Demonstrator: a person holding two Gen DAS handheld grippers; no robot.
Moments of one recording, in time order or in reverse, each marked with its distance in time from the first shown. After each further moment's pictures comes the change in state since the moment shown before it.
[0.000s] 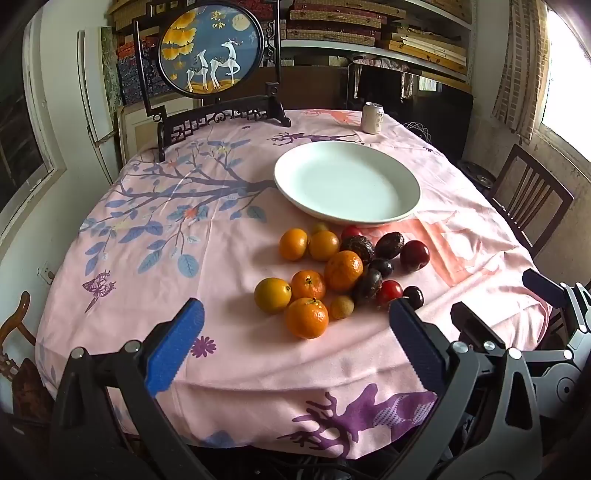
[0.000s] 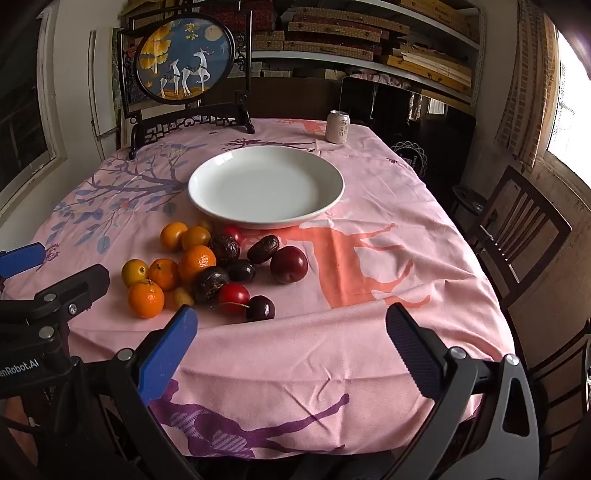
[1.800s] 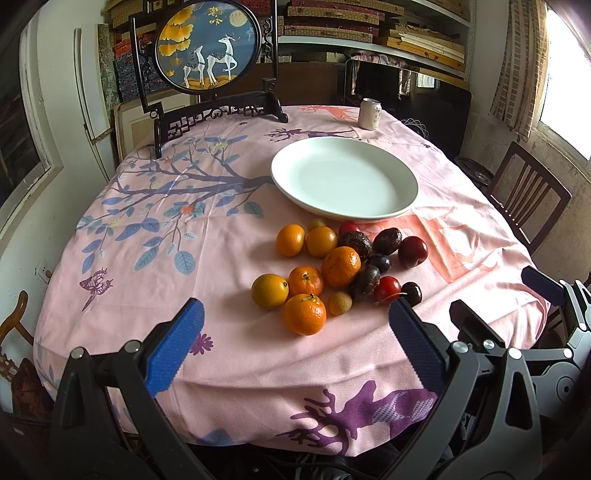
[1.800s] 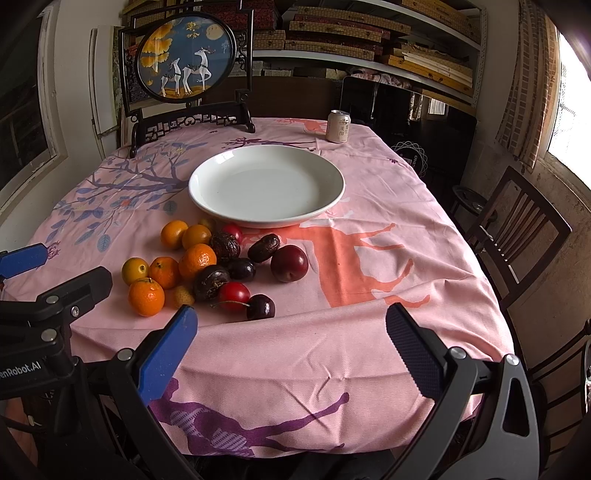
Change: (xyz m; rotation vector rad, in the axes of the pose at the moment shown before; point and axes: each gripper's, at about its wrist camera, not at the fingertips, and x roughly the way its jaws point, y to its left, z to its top) left arm 0.001 0.001 0.000 -0.003 0.011 -0.004; right arm 0.000 0.001 0.000 -0.002 0.000 -0.001
